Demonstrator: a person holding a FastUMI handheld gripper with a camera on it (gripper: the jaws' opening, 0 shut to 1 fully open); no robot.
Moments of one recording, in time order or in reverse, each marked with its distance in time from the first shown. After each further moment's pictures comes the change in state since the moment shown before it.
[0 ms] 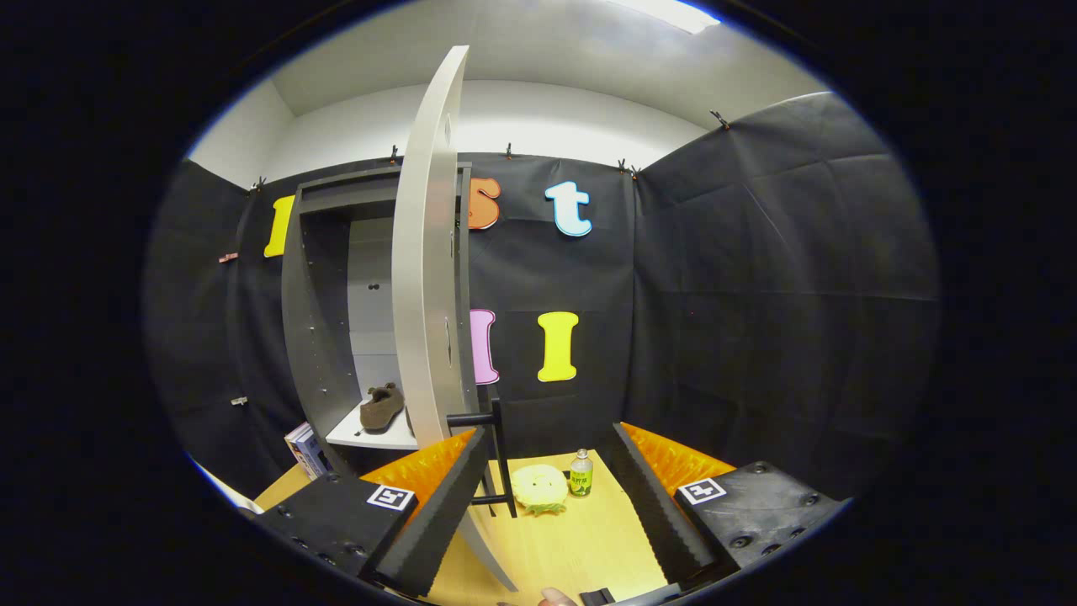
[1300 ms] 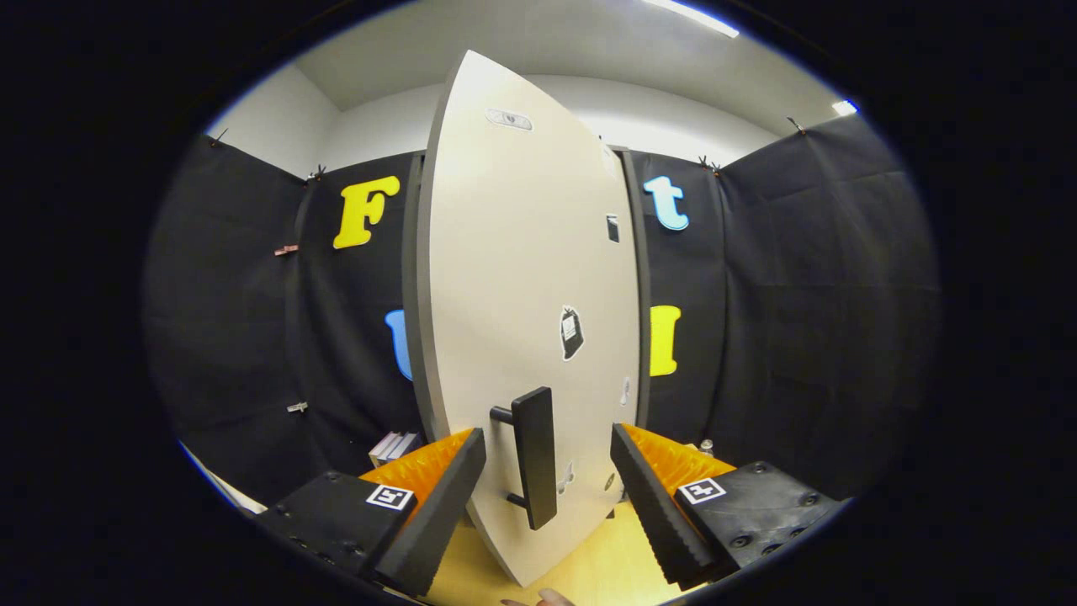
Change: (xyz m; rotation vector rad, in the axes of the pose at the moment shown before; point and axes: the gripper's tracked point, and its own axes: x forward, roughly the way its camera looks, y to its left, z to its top) arm 0.014 0.273 -0.031 -0.013 0.010 0.200
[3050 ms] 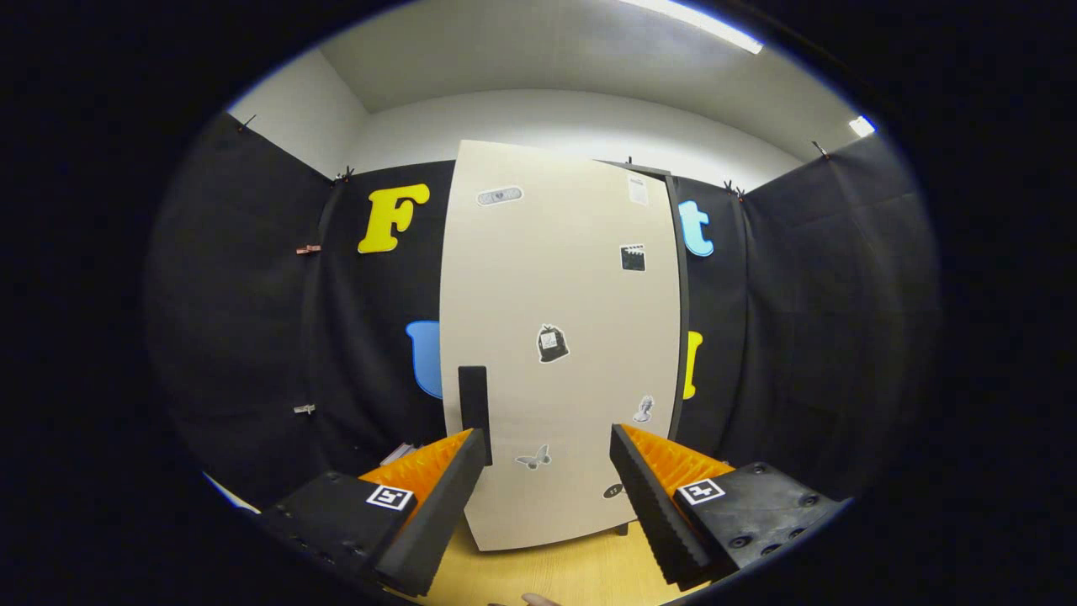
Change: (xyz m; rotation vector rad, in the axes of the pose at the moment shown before) arm 0.051 0.047 -0.244 -0.065 -0.094 0.026
